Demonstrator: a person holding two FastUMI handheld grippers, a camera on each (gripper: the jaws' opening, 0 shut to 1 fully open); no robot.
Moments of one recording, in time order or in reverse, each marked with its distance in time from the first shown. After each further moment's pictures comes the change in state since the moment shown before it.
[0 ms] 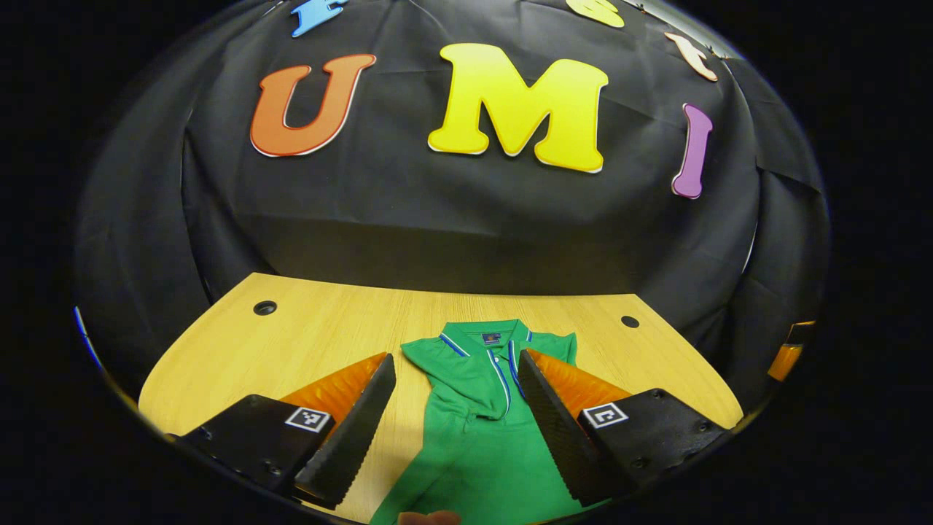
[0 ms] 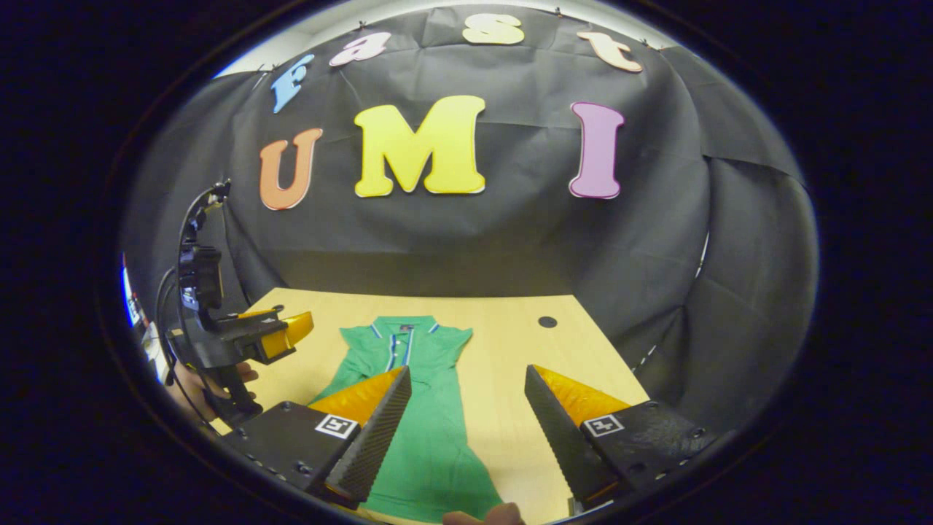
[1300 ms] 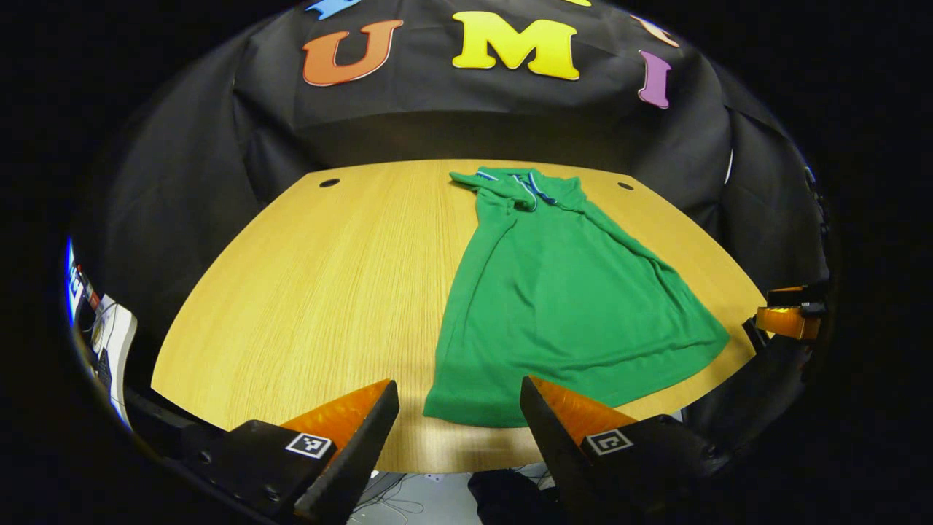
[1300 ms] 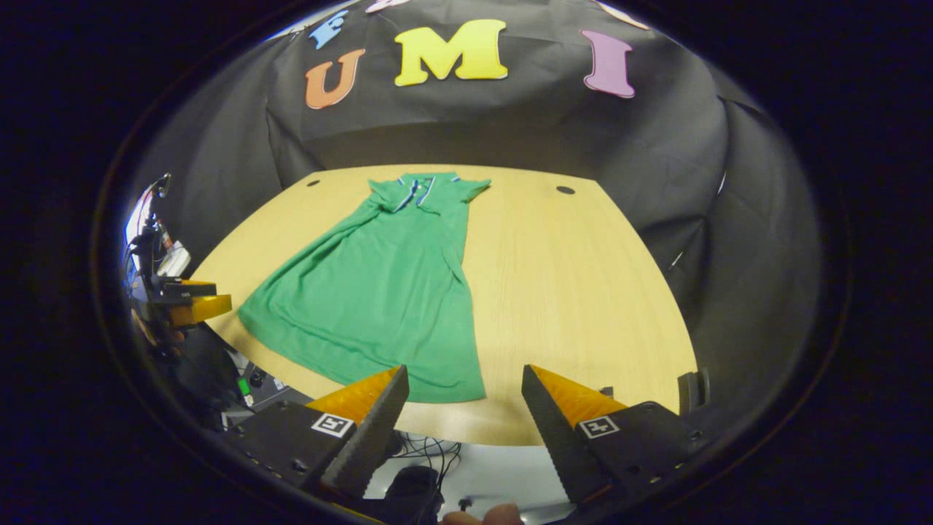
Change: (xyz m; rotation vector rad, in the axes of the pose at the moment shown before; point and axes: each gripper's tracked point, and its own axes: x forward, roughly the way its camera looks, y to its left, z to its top) left arm -0.199 0.060 -0.240 0.069 0.457 0.041; right arm -0.073 -0.067 -0.243 -0.102 0.411 0.106
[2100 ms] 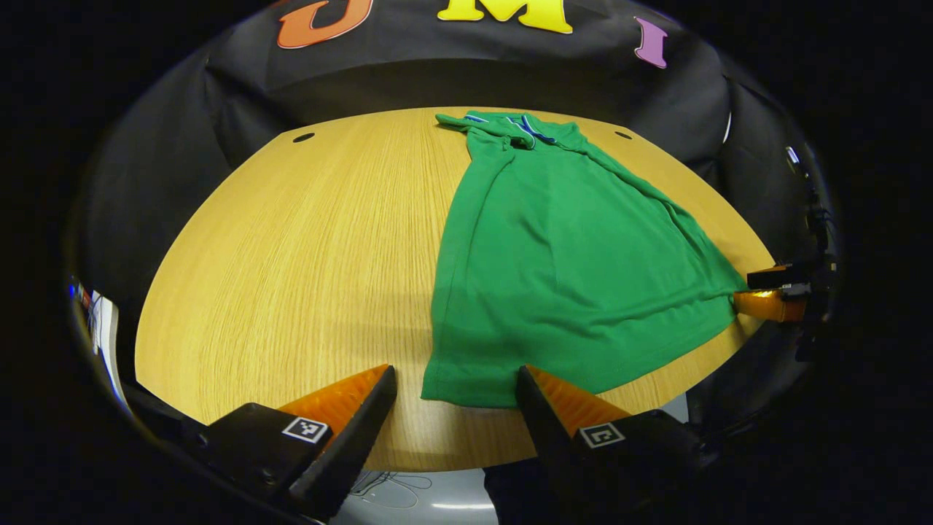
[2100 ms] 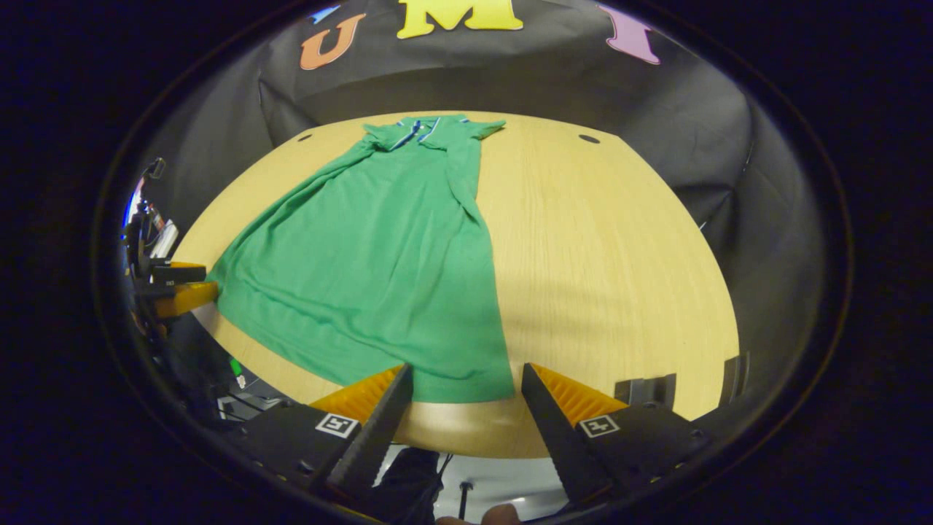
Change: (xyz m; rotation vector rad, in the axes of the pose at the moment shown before) left arm 0.027 -0.004 -0.034 0.090 0.113 -0.057; right arm 0.057 0.014 -0.036 0.005 0.166 0.015
